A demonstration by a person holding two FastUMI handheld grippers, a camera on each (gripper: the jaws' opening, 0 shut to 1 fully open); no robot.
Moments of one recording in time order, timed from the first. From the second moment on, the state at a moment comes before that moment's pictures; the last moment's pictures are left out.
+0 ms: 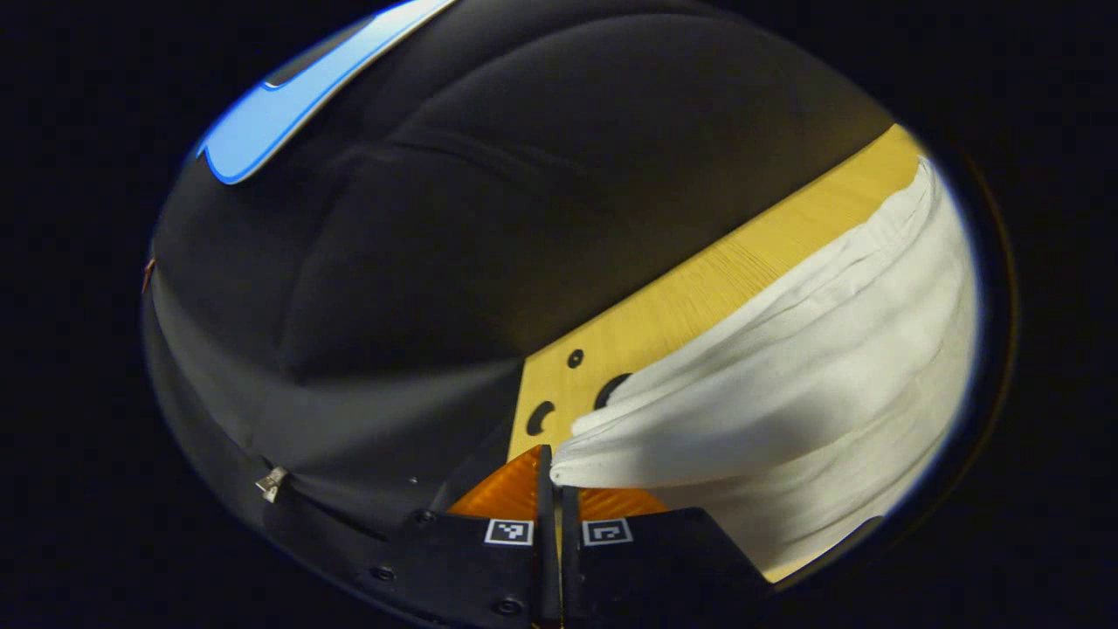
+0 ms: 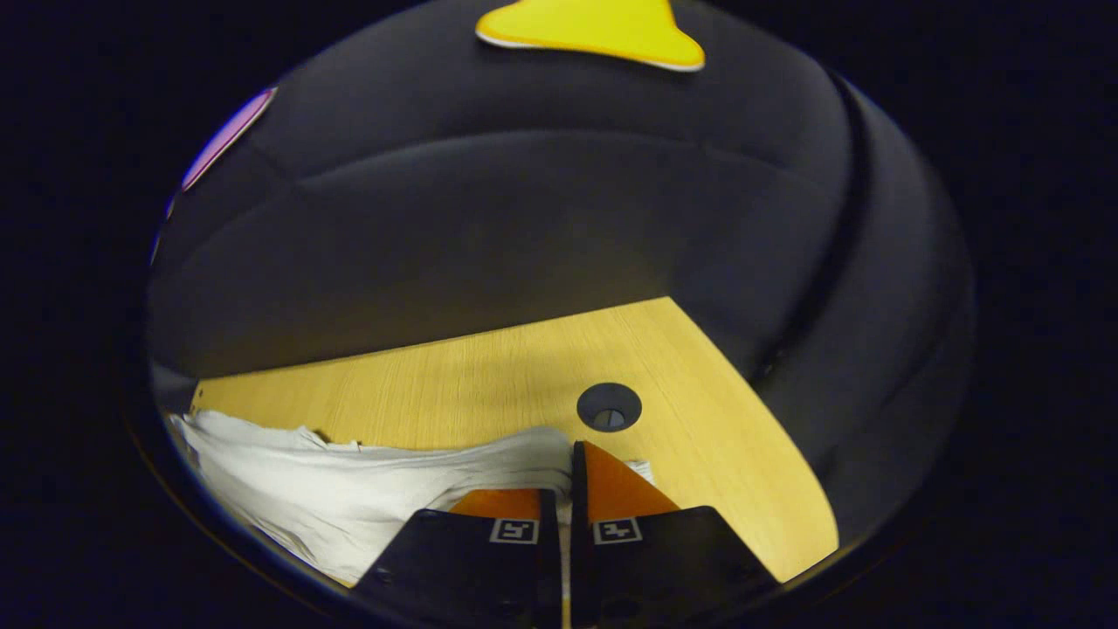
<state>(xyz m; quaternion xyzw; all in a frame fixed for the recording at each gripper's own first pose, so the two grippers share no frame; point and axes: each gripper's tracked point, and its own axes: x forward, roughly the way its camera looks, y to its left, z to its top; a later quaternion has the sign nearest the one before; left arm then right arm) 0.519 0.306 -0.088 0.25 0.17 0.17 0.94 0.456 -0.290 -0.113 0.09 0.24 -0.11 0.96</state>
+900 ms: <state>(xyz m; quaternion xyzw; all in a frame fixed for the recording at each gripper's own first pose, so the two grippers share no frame) 0.396 0.322 -0.018 0.06 0.03 0.21 0.98 0.392 -0.335 -0.115 0.05 0.21 -0.17 0.96</state>
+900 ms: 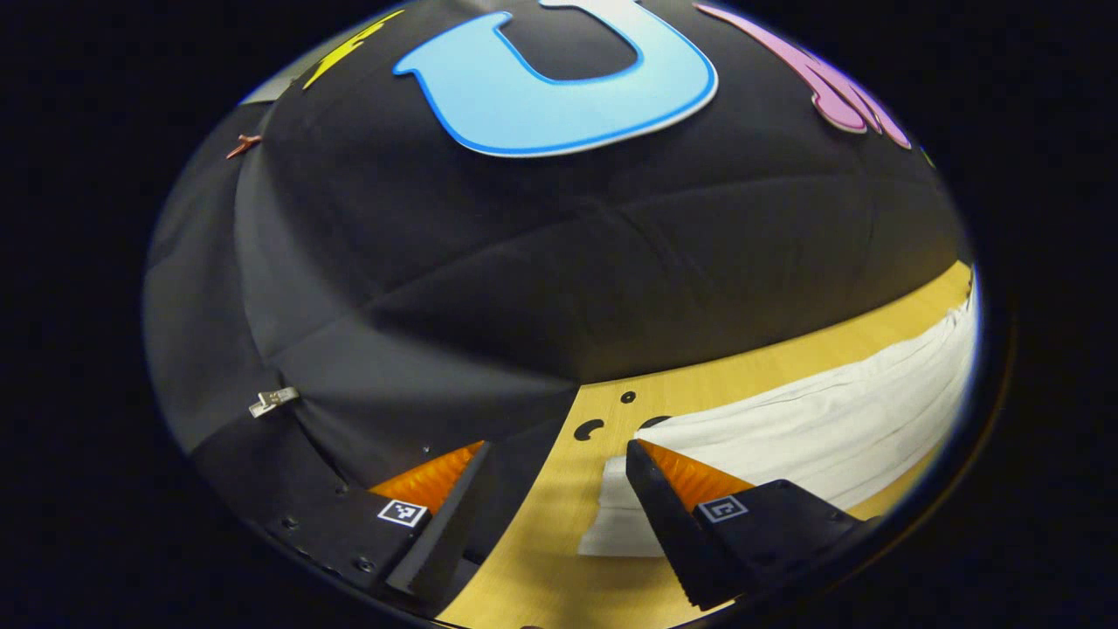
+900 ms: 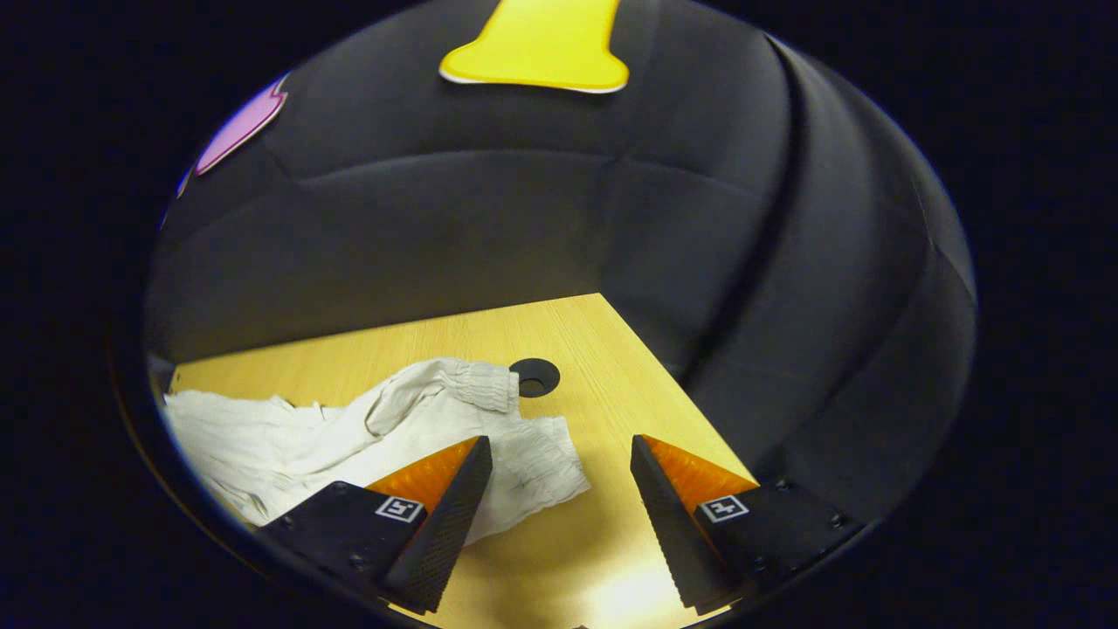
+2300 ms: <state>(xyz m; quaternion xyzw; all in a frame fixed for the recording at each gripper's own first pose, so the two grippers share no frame) 0.306 0.248 -0.043 -0.05 0.04 0.17 0.98 0.418 -0.295 -0.166 0.08 0.19 -0.13 0.97</state>
